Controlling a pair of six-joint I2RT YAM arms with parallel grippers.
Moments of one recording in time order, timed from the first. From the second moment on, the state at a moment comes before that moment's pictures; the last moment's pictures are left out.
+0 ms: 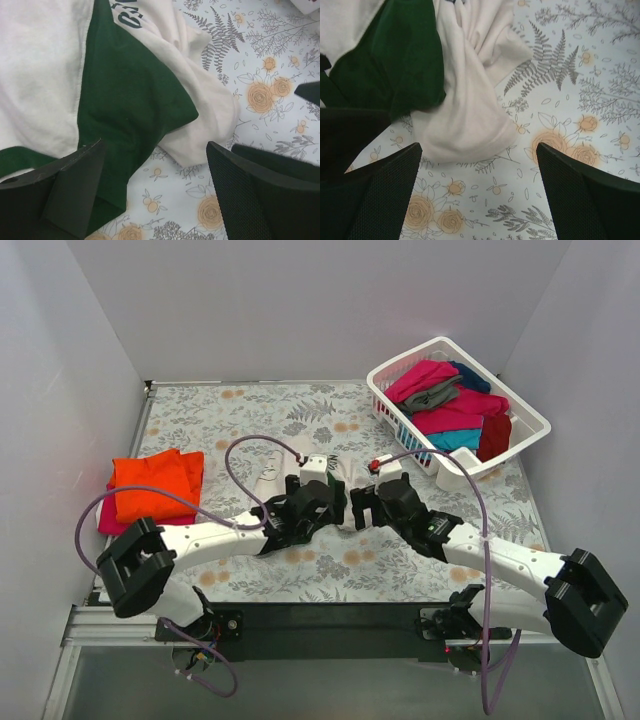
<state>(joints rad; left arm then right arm) -1.01 1.43 0.82 -0.02 -0.51 -0.58 0.85 1.15 0.60 -0.04 0.33 0.29</state>
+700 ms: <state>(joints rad) -0.97 1.72 0.94 0.01 -0.61 -0.54 0.82 1.06 0.49 -0.03 0.26 0.33</state>
